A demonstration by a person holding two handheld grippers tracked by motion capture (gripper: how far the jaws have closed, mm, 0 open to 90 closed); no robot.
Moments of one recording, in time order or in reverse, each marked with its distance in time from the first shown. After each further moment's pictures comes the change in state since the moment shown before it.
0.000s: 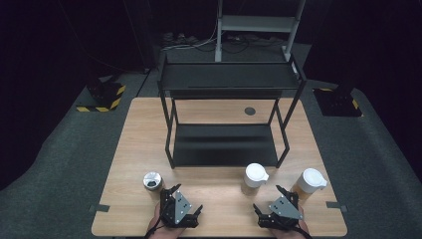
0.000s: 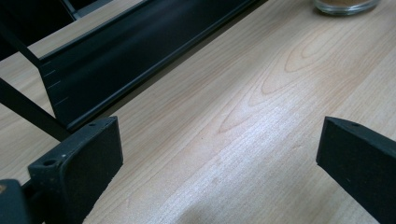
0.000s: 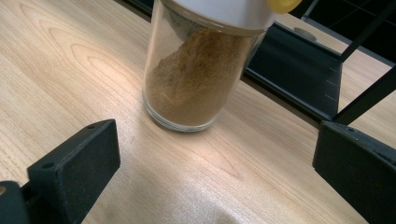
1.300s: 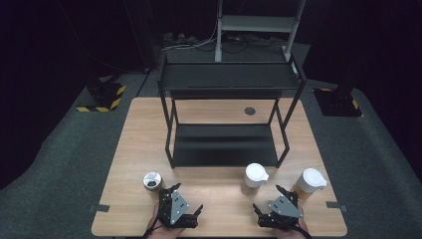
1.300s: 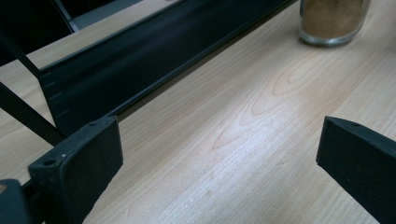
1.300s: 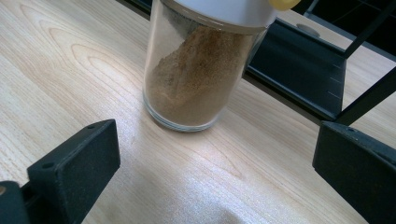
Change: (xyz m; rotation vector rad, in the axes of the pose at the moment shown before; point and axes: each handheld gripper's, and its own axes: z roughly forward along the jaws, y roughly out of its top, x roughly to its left) left arm 0.009 0.001 -0.014 -0.068 -0.030 -0.059; right arm -0.002 0.001 0.001 0.005 0.007 0.011
